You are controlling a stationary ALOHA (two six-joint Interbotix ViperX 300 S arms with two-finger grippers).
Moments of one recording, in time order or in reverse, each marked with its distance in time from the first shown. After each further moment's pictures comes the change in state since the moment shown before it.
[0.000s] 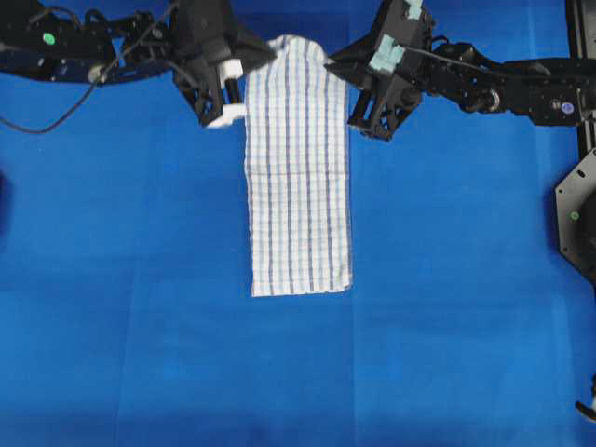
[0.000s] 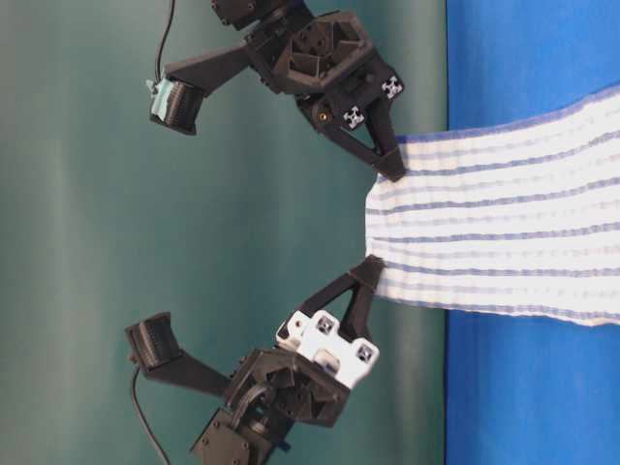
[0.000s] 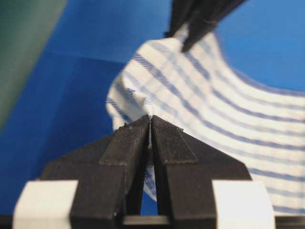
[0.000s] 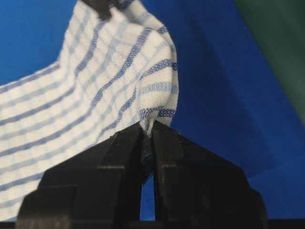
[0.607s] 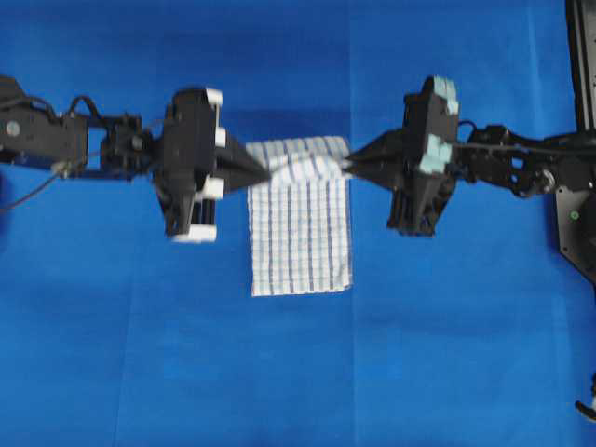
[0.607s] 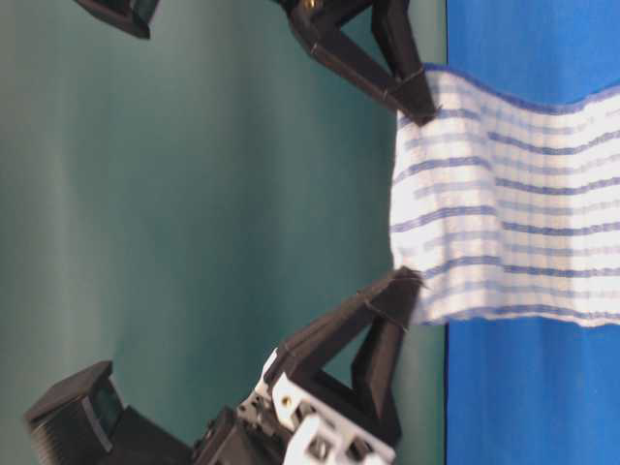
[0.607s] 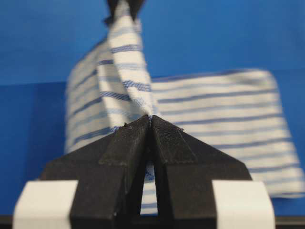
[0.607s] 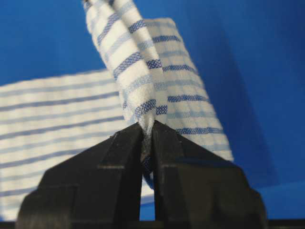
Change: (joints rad) left arm -0.342 -0.115 0.091 -0.005 0.026 -0.081; right arm 0.344 -0.183 0.155 0.179 -0.012 0.020
